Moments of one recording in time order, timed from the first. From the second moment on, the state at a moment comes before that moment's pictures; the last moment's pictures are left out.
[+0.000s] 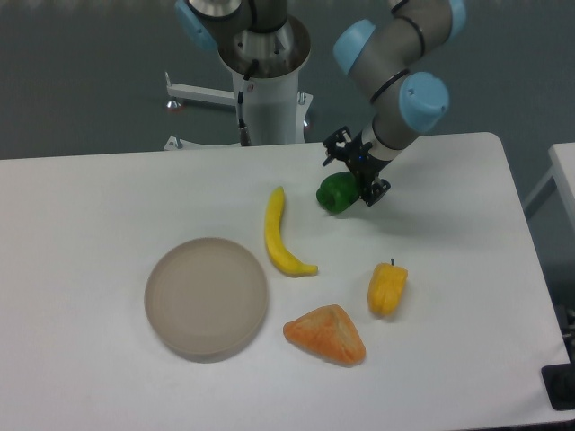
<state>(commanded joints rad) 2.49 -1.84 -1.92 -1.15 1.38 1.54</state>
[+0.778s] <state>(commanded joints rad) 2.49 -1.91 -1.47 -1.39 1.44 1.52</state>
